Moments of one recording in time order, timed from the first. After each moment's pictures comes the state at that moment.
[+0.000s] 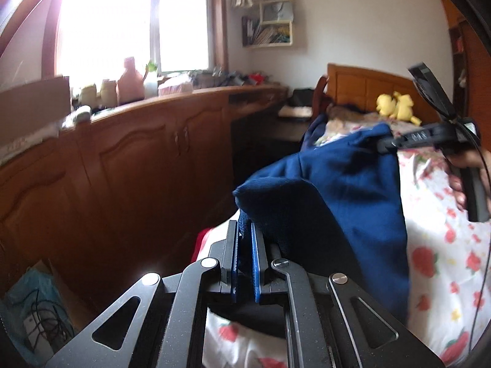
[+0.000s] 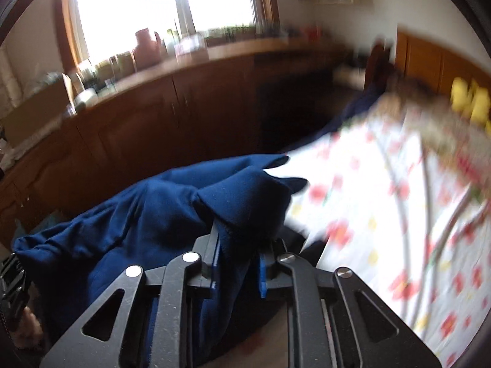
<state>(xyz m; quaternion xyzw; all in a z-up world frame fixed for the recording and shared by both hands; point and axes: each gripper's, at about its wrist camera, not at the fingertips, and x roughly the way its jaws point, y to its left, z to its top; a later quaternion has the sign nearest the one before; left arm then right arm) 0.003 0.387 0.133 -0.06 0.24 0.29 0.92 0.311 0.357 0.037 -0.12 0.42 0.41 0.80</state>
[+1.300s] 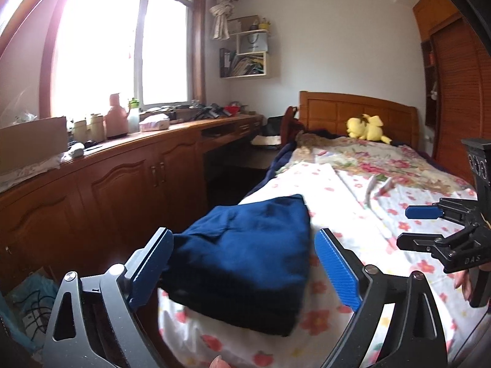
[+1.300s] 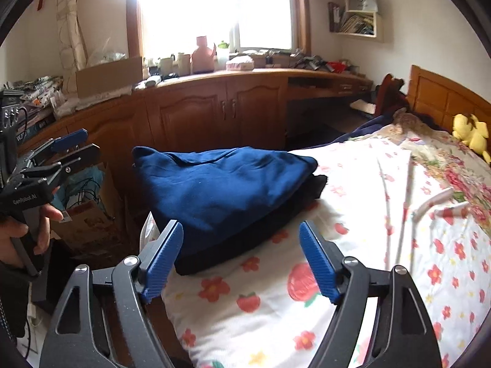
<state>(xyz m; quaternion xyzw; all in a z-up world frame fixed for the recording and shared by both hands) -0.048 0.252 0.191 -0.04 0.17 0.24 0.95 0.130 0.199 0.081 -0.14 0.31 0.48 0.81</state>
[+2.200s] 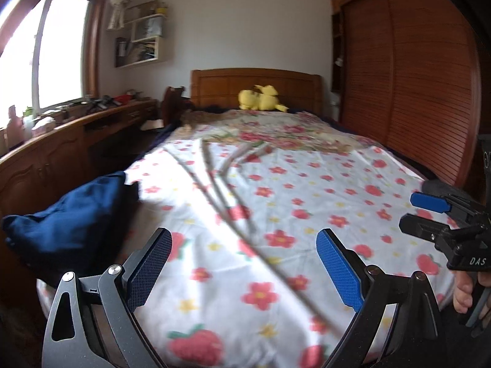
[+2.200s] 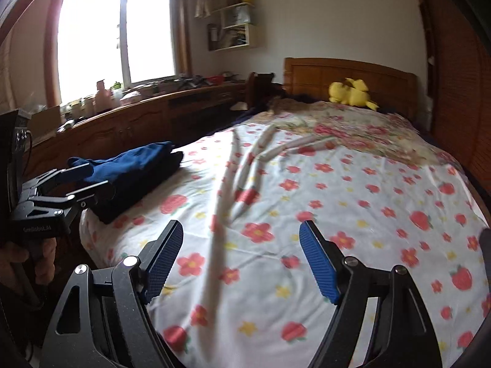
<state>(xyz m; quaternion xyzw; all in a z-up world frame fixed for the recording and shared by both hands) -0.003 0.068 0.189 -0.02 0.23 0.03 0.97 0.064 -0.094 0.091 -0.05 0.30 0.26 0.92</state>
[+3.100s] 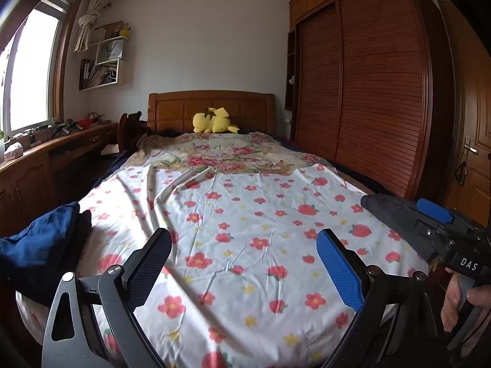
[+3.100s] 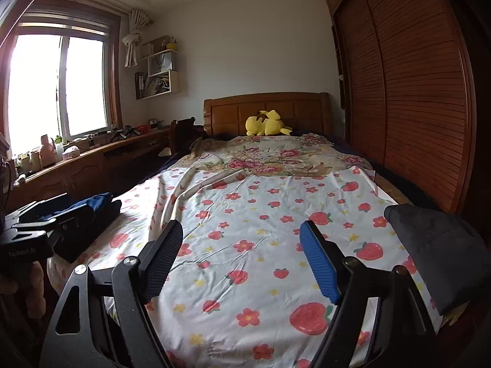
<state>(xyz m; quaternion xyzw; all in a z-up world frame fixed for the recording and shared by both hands) -0.065 -0.010 0.238 -0.02 0.18 -0.05 0.98 -0.034 -0.211 0.167 0.00 0.21 0.09 0.97</state>
